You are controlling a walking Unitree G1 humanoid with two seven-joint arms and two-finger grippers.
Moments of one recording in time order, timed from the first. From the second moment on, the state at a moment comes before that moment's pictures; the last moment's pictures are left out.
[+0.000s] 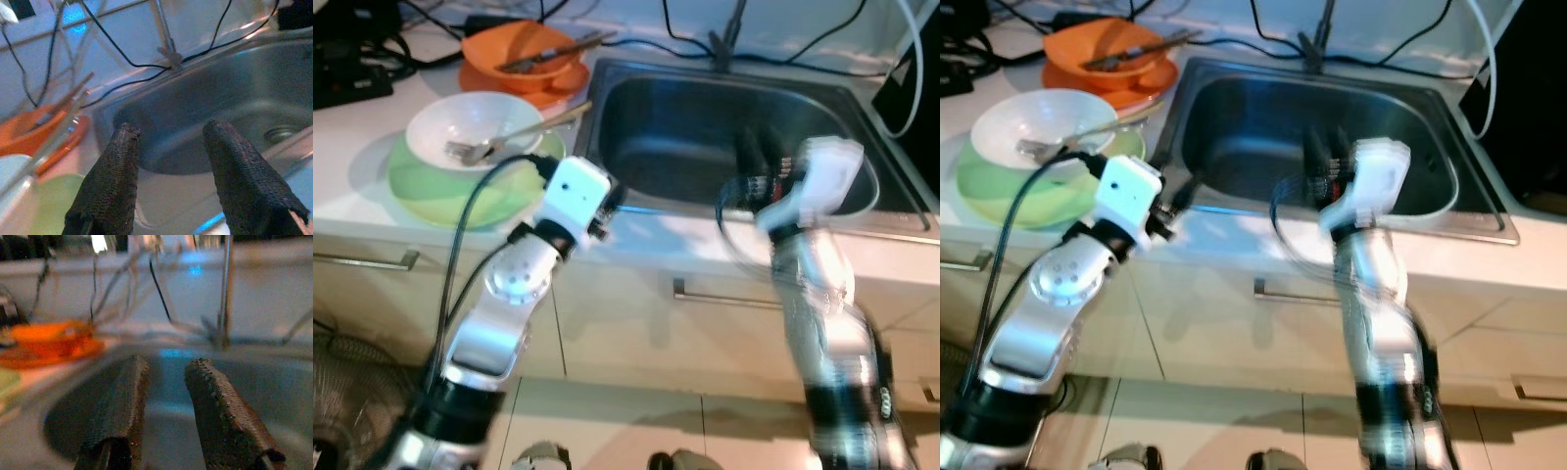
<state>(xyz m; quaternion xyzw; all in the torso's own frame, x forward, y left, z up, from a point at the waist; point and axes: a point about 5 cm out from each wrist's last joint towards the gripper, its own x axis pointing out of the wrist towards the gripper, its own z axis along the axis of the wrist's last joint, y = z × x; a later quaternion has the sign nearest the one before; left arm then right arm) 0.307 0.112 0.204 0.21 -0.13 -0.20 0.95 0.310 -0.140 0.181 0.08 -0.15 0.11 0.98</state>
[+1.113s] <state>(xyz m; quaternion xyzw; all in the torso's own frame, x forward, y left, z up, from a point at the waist) 0.366 0.127 0.219 0.47 -0.13 -0.06 0.87 0.300 -0.112 0.180 0.12 -0.12 0.13 0.98</state>
